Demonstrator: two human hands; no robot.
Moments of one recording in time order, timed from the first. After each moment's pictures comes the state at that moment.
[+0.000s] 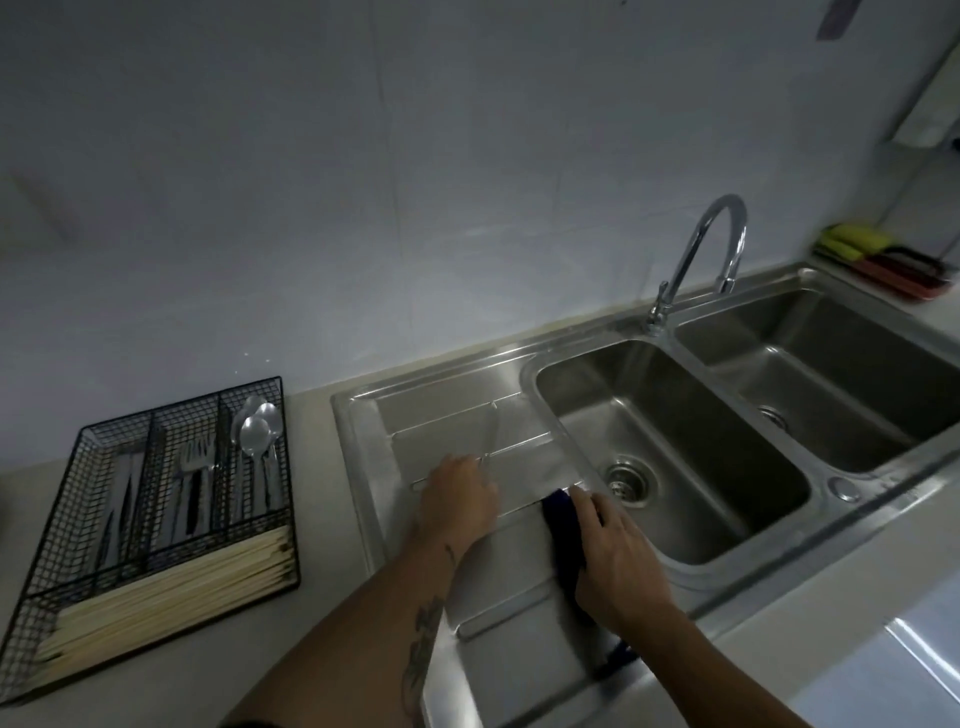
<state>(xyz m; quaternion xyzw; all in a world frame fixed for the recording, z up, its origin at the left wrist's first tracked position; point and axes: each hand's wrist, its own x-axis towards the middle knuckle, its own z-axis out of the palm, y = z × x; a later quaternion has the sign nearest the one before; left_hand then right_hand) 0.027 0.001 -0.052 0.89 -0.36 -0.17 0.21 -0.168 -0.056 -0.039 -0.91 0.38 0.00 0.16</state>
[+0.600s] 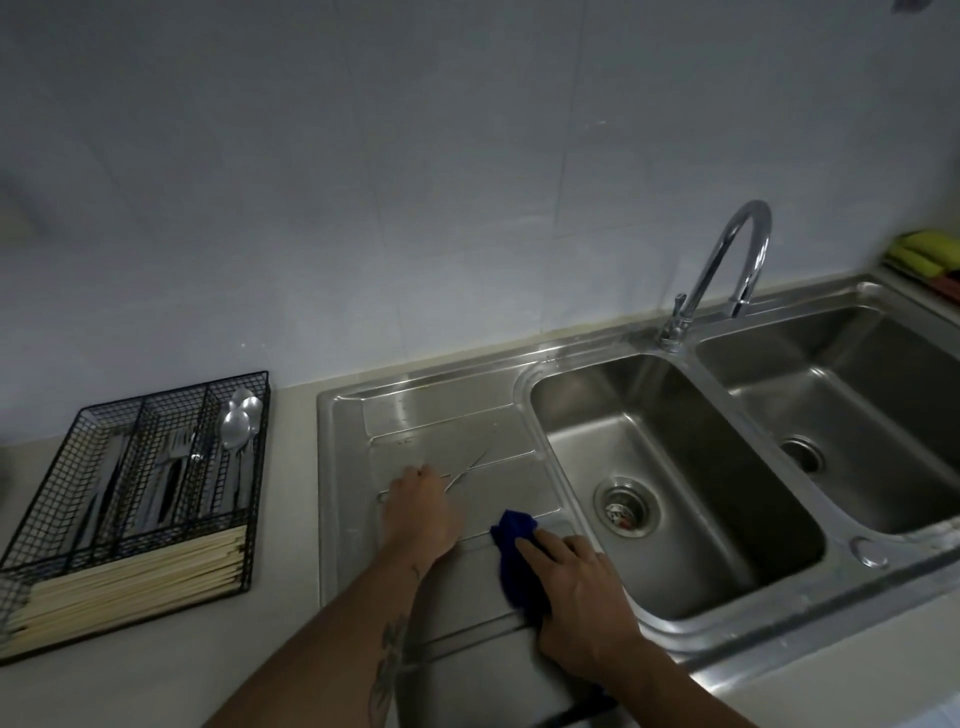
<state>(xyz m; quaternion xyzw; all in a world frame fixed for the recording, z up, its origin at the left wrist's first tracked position) 0.022 -0.020 -0.059 0.94 -0.27 -0.13 0.13 -0.172 -0.101 -0.052 -0.96 0.22 0.09 0.13</state>
